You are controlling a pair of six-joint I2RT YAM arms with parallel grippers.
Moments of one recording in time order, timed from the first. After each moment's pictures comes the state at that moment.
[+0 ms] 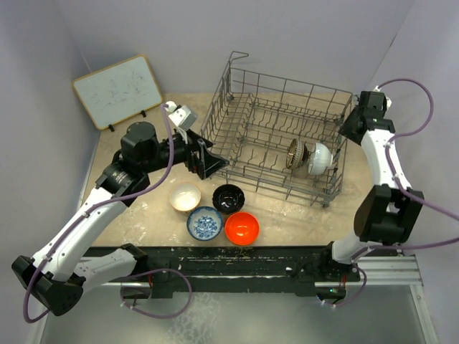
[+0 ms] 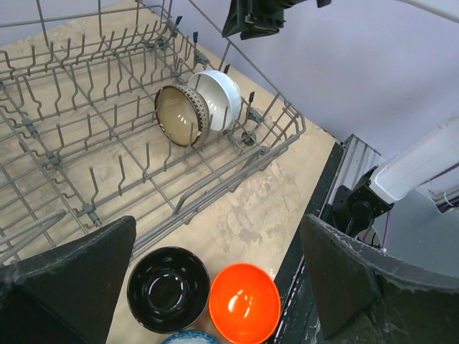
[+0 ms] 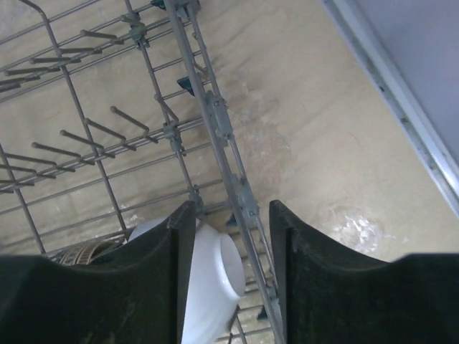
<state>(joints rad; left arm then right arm) -0.56 1.04 1.13 -0.22 0.51 -0.27 -0.17 1.54 1.39 -0.64 0.25 0.39</state>
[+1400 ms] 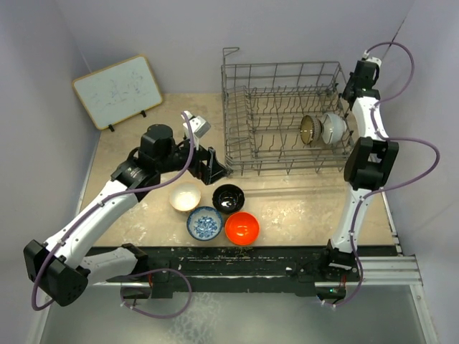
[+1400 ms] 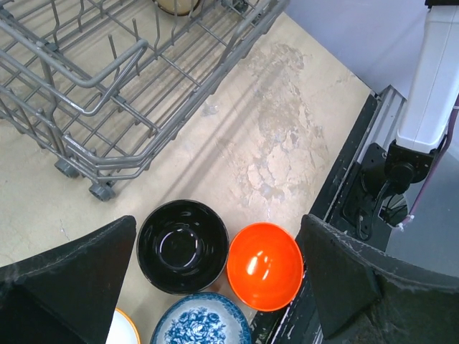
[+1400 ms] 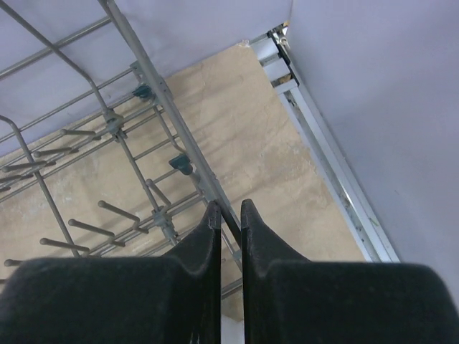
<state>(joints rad) -0.56 1.11 1.06 -0.31 0.49 -0.20 -0.20 2.25 2.09 -0.39 0.24 0.15</state>
